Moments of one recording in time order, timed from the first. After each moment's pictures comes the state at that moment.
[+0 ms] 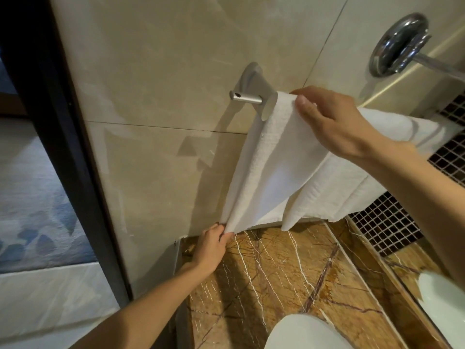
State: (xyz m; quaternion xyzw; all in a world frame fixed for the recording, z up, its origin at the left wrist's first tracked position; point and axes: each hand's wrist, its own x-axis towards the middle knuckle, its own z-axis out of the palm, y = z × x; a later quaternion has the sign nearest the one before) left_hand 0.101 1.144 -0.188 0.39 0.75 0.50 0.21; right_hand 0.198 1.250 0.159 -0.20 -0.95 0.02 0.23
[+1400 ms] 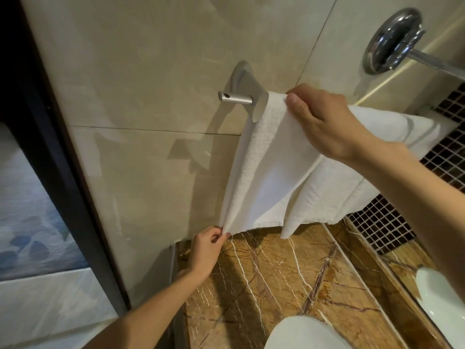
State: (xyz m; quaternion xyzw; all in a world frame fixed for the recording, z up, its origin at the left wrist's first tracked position) left_hand 0.108 1.143 -0.182 0.33 0.72 0.58 0.21; right_hand 0.196 1.259 0.155 -0.21 -0.95 0.01 0.22
